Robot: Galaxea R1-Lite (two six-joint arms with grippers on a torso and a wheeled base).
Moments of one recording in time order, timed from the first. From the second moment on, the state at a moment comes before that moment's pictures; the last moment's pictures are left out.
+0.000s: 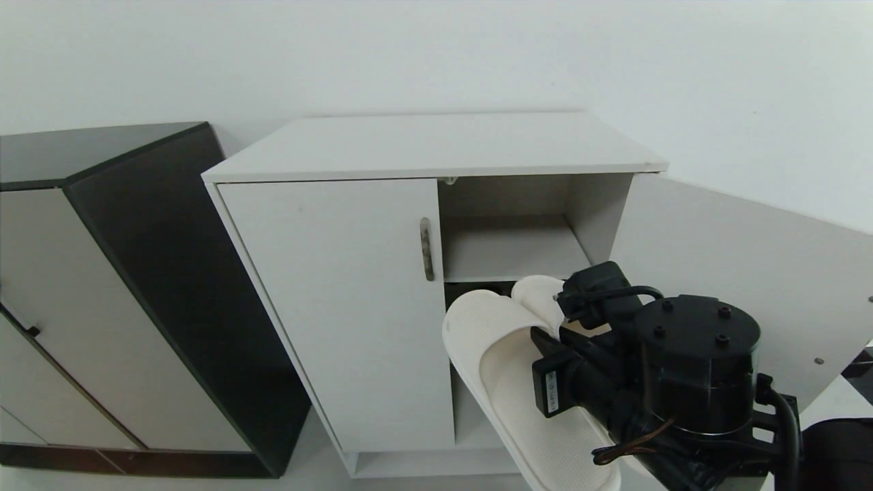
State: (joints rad) left arm 0.00 0.00 0.00 0.00 -0.03 0.00; right arm 0.96 1.70 -0.69 -0.79 -0.56 0.08
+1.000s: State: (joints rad) left arm 0.00 0.00 0.00 0.00 -0.03 0.00; right arm 0.92 1.71 -0.72 -0.75 -0.60 0.06
